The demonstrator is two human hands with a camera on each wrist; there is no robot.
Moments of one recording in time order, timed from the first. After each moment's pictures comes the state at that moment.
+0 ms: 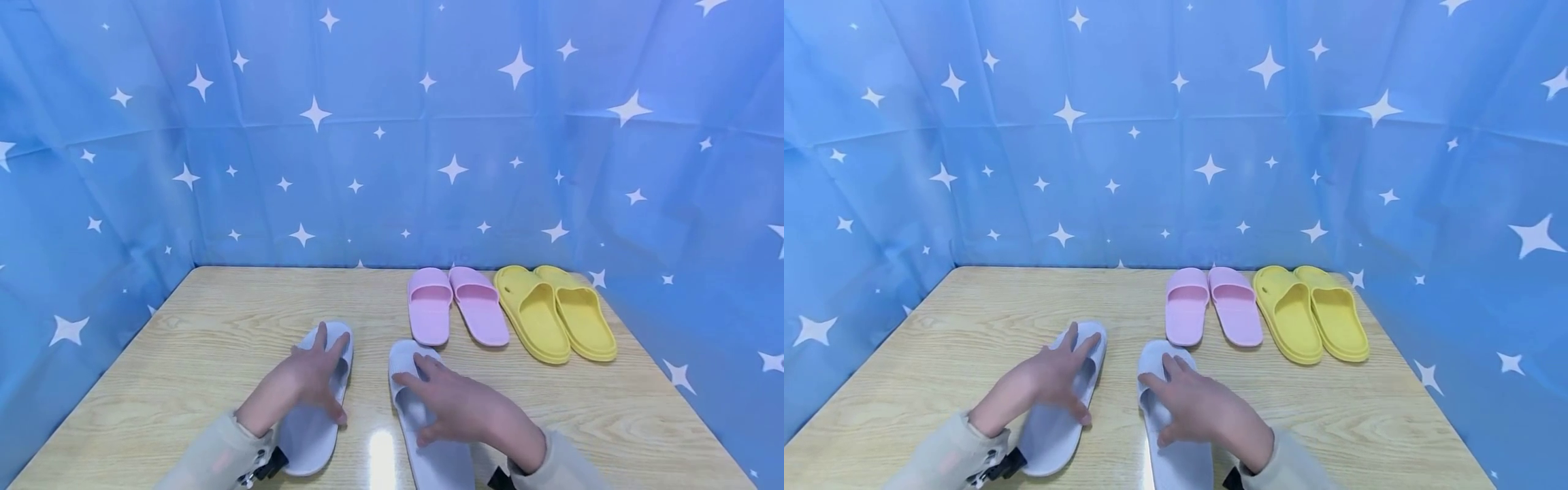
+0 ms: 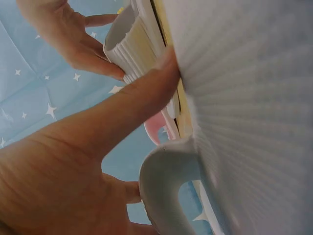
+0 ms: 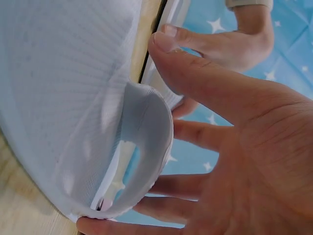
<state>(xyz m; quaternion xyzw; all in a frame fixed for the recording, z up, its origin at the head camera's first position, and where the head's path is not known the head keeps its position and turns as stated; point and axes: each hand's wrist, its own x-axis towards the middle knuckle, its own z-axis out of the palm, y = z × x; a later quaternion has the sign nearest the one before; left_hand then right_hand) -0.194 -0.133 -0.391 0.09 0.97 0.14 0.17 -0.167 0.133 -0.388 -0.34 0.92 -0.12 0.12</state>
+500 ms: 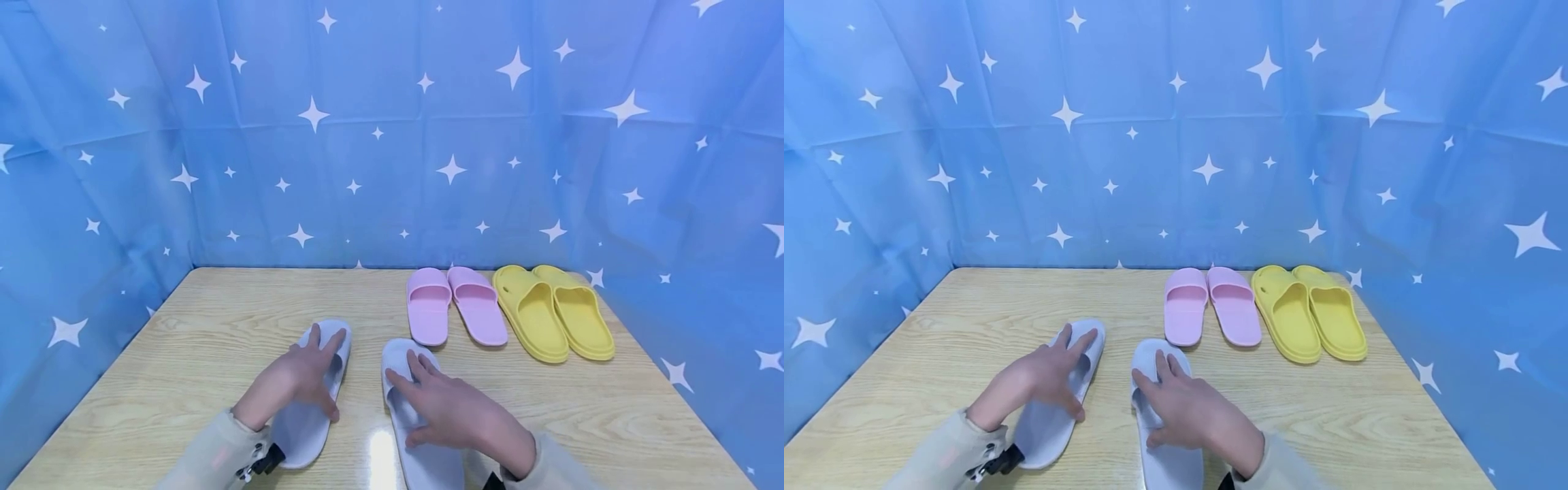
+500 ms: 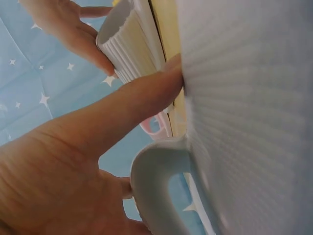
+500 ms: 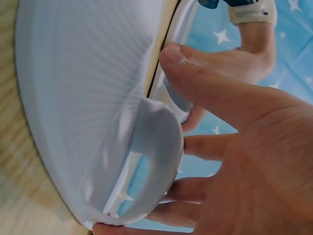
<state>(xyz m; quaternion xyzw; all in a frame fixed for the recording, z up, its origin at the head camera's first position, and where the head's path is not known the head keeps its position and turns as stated) -0.199 -0.140 -0.392 0.09 0.97 0.13 0.17 -0.165 0.120 -0.394 -0.32 0.93 -0.08 0.13</state>
